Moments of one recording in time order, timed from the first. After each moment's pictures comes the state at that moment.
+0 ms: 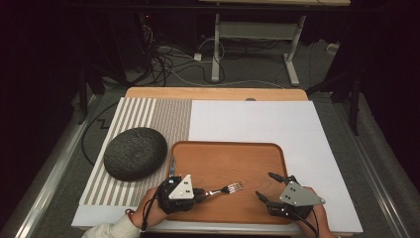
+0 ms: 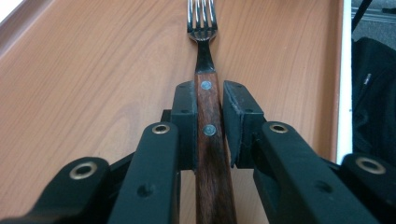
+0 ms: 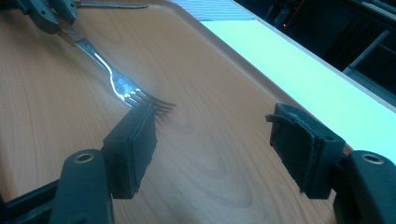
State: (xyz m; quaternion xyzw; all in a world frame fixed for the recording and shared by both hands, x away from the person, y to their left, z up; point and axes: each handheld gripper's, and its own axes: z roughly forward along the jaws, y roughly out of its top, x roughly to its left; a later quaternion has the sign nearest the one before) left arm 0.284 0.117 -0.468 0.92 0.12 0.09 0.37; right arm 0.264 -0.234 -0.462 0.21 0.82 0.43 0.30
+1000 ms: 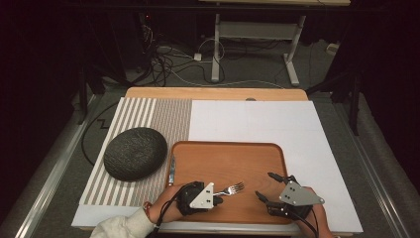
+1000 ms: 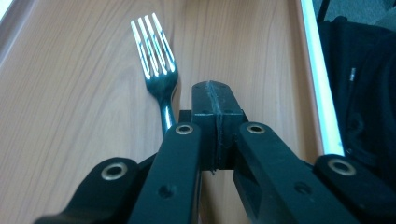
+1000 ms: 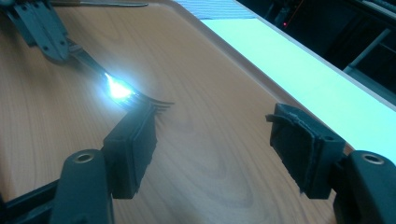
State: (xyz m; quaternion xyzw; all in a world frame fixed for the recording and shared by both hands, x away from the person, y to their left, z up) left arm 0.288 0.064 -0.468 0.93 -0.01 0.10 0.35; right arm 0.265 -0.233 -0.463 0.21 0.83 0.43 0.30
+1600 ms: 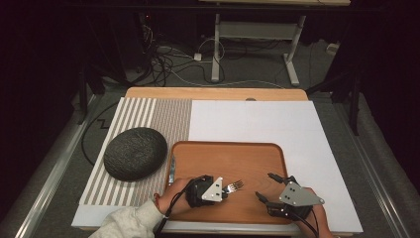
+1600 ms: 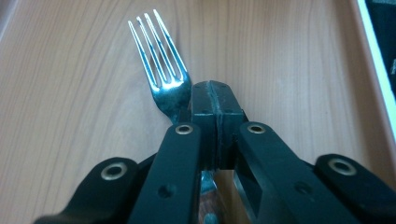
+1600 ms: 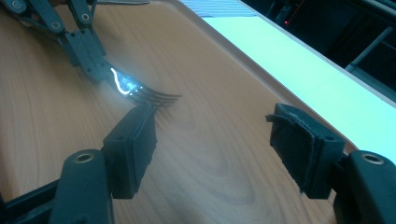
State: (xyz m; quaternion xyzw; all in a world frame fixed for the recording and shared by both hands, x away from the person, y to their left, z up) left arm 0.308 0.053 -0.474 0.94 -0.02 0.10 0.32; right arm 0.264 -0.234 -0.464 0.21 0.83 0.43 0.30
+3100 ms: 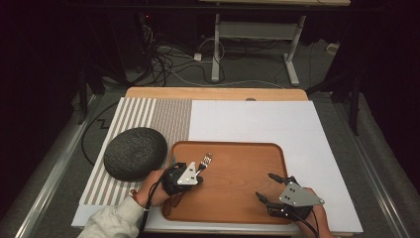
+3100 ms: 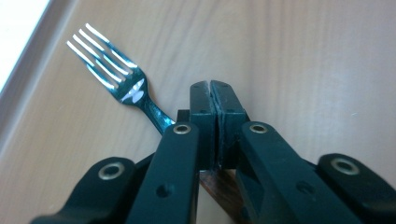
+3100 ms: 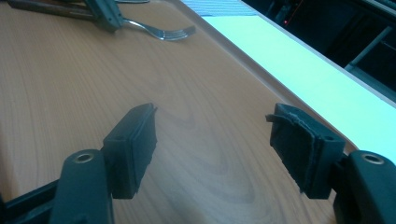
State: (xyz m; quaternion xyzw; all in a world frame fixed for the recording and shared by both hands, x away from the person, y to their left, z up) left arm 0.336 0.118 -0.475 0.94 0.09 0.15 0.30; right arm 0.263 -0.234 -0.464 0.21 0.83 0.43 0.30
